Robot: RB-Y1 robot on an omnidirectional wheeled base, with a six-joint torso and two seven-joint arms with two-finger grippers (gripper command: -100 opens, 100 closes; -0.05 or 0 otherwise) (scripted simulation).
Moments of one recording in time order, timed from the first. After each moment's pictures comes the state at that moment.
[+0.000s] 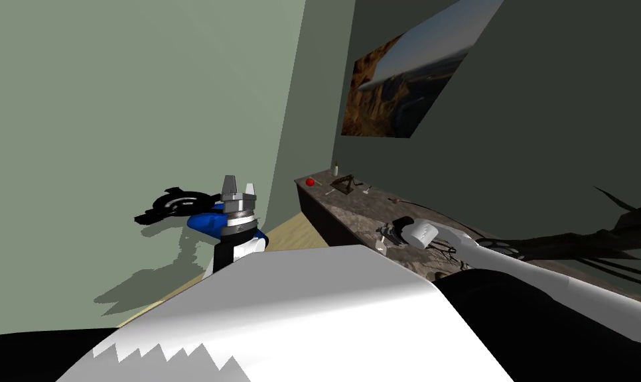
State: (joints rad) left arm 0.49 0.02 0.01 -2.32 0.07 -0.46 -0.16; right arm 0.60 -1.42 0.03 -1.98 -0.88 0.94 0.23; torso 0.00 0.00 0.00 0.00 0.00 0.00
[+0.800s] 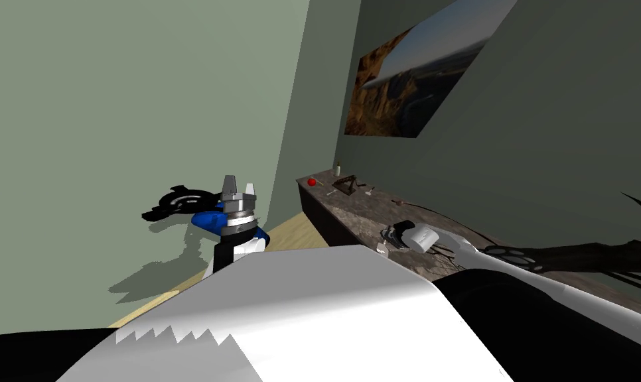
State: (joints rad) left arm 0.49 0.02 0.01 -2.32 0.07 -0.46 -0.16; right arm 0.60 -1.37 0.06 -1.93 -0.85 0.90 0.25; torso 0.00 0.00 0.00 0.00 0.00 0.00
